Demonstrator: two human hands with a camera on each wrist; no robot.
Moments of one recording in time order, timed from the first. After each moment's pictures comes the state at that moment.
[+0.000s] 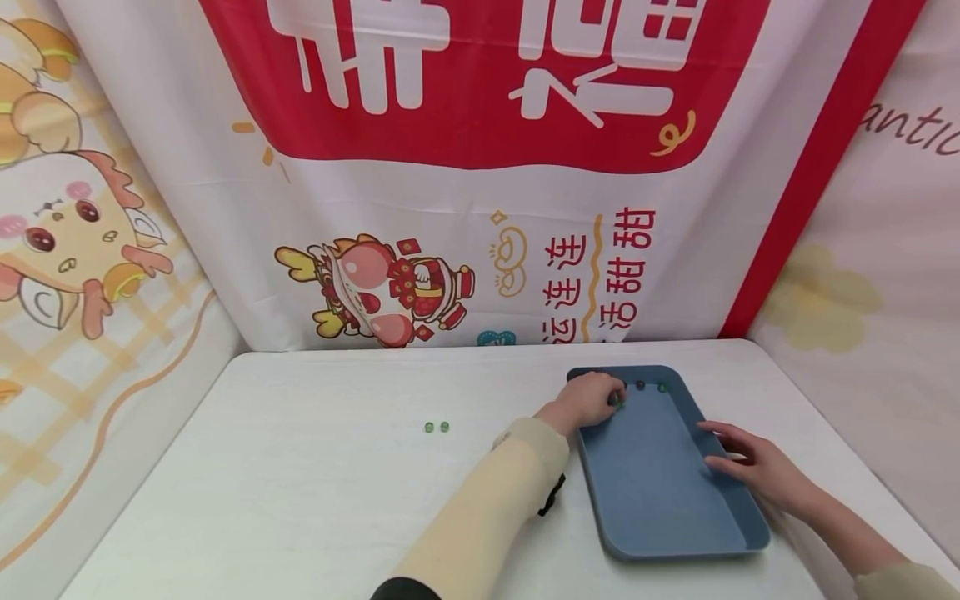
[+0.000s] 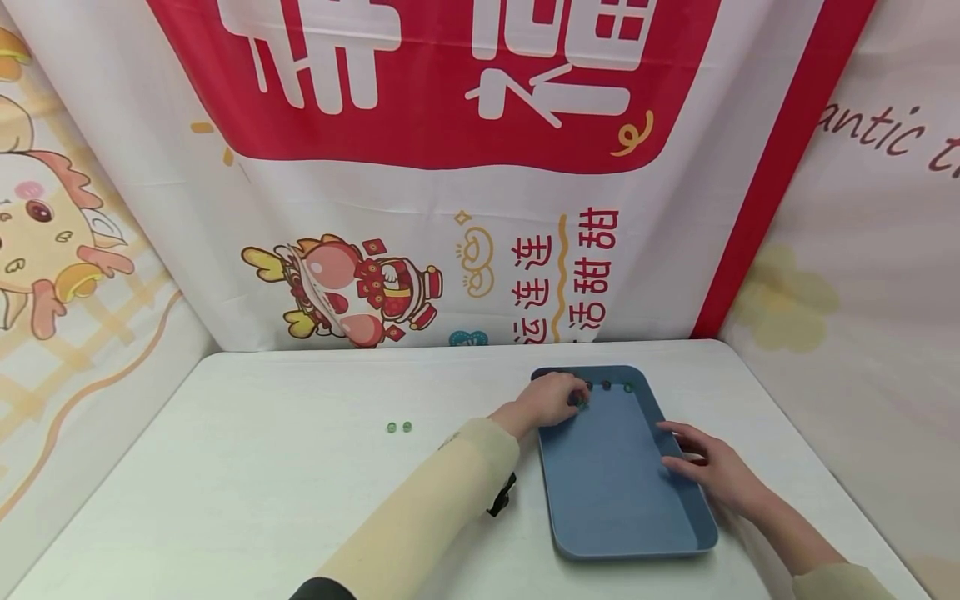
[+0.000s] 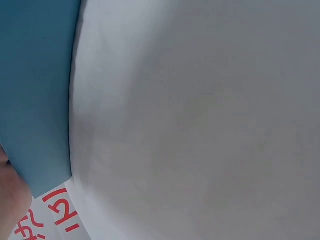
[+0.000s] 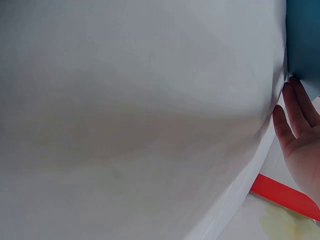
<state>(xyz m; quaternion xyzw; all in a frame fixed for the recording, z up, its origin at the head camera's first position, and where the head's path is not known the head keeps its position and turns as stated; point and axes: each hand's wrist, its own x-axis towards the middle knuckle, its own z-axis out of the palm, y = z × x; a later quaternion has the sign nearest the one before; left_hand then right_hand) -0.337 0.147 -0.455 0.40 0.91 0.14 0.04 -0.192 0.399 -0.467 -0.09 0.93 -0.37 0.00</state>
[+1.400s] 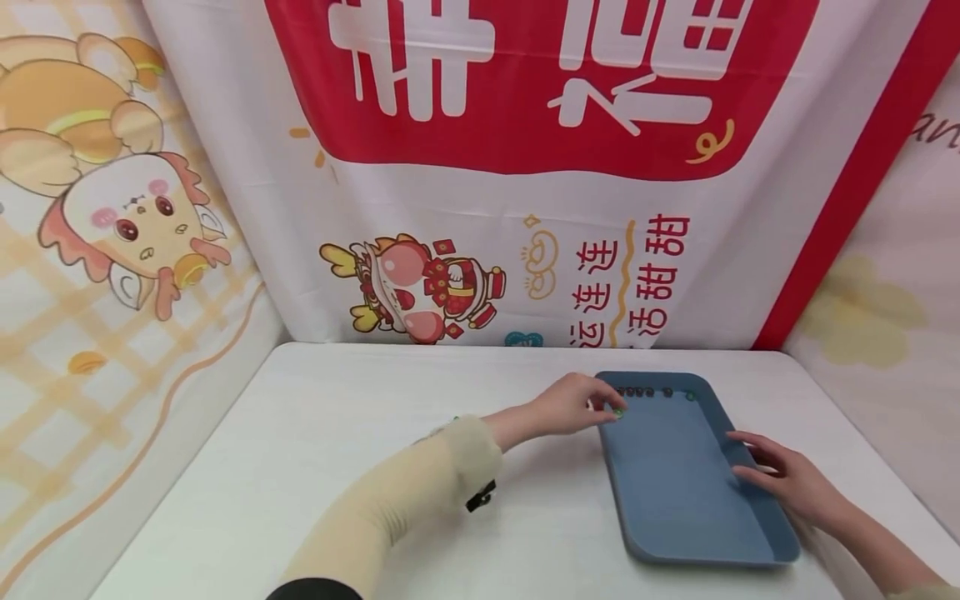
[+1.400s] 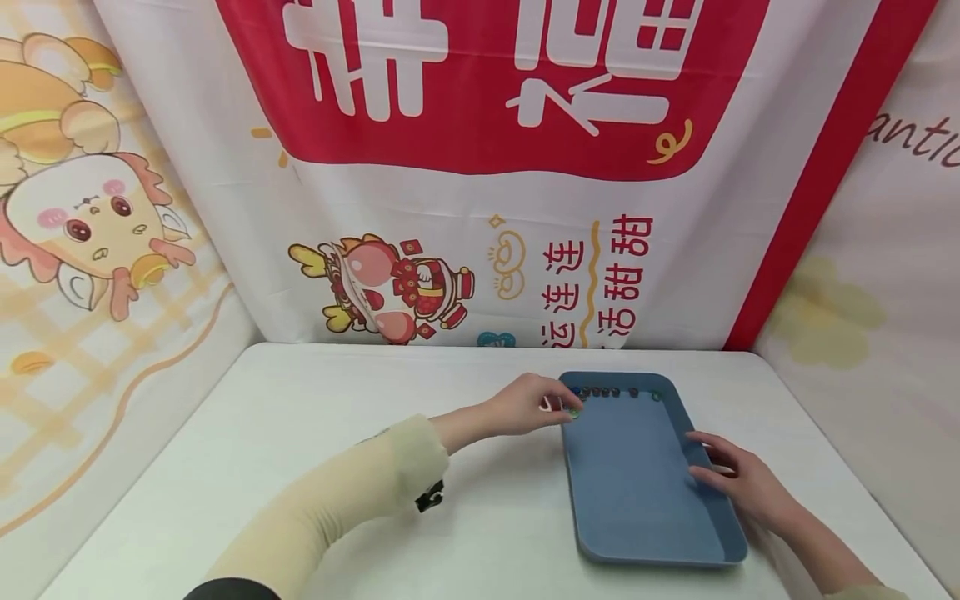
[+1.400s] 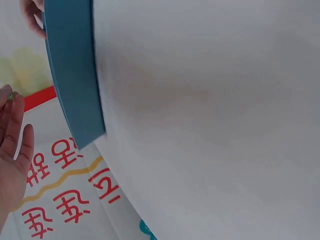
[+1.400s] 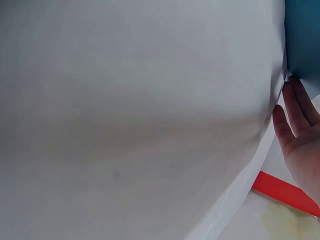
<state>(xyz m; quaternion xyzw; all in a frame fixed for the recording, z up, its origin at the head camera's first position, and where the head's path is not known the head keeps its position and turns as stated) -0.297 0.050 -0.407 0.47 0.82 0.32 0.06 -0.189 0.396 -0.467 -0.10 0.94 -0.34 0.00</state>
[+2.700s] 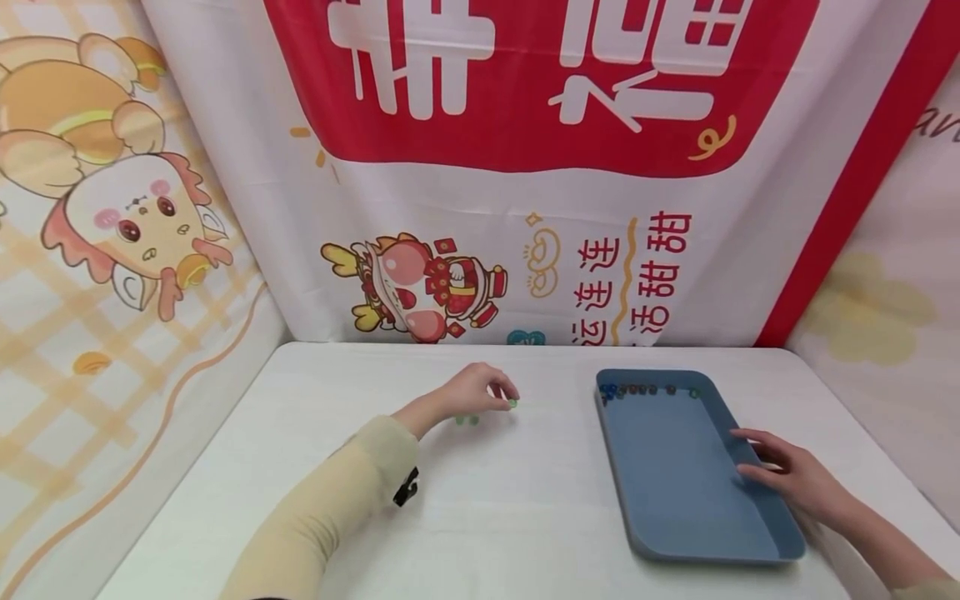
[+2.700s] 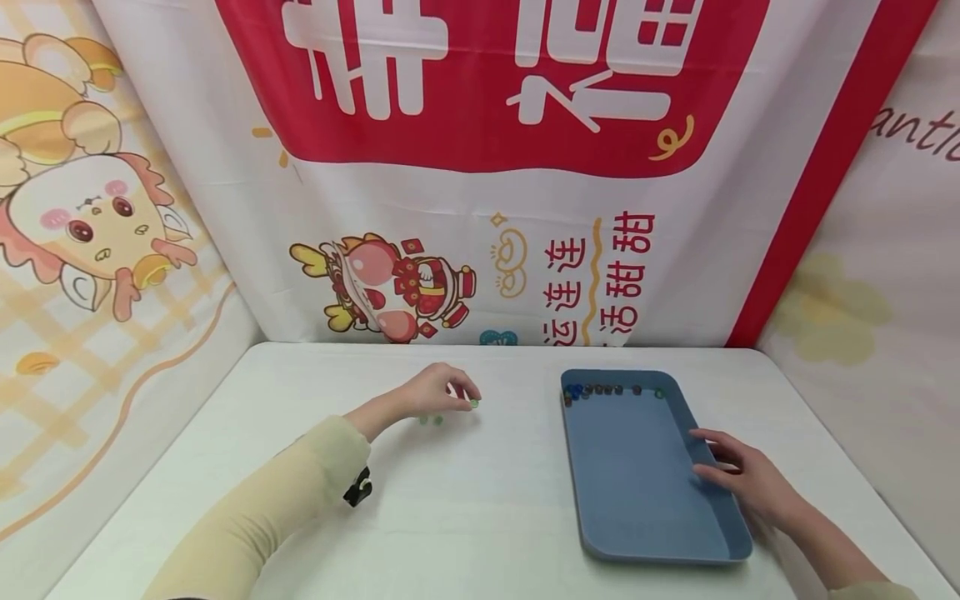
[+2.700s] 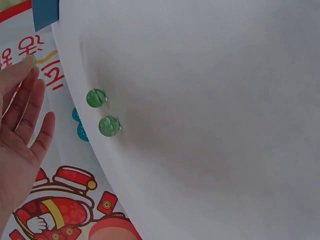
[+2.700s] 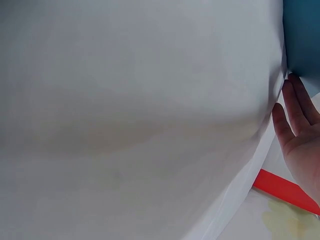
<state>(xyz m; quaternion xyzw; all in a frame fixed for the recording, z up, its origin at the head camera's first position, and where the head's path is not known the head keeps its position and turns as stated) -0.337 -0.078 -0.425 0.35 0.88 0.31 0.13 -0.189 0.398 -0.467 -0.09 0.94 -0.34 0.02</state>
